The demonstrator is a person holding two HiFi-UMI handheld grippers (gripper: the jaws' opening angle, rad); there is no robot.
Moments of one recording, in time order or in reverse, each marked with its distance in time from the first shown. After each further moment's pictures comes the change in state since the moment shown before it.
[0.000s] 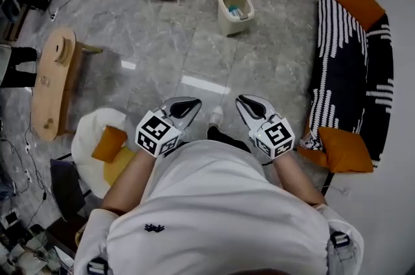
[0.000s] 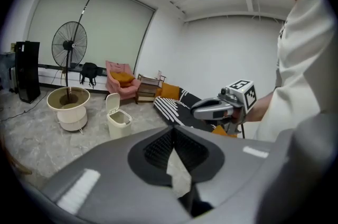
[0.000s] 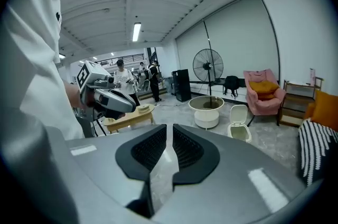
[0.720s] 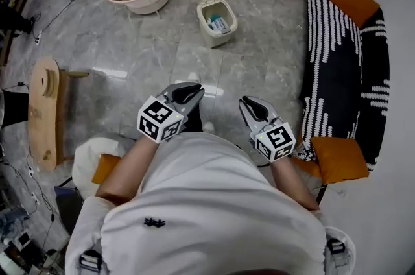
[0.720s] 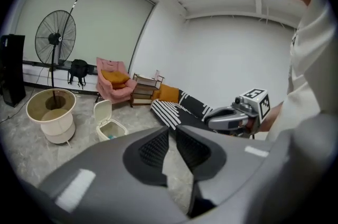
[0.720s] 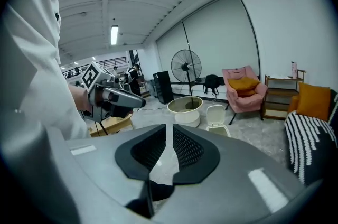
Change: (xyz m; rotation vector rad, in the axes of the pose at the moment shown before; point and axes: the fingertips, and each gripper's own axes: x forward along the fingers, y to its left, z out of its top) left arm 0.159 0.107 0.100 -0.007 0.014 -0.083; right arm 0.034 -0.166 0.026 0.107 -0.014 -0.159
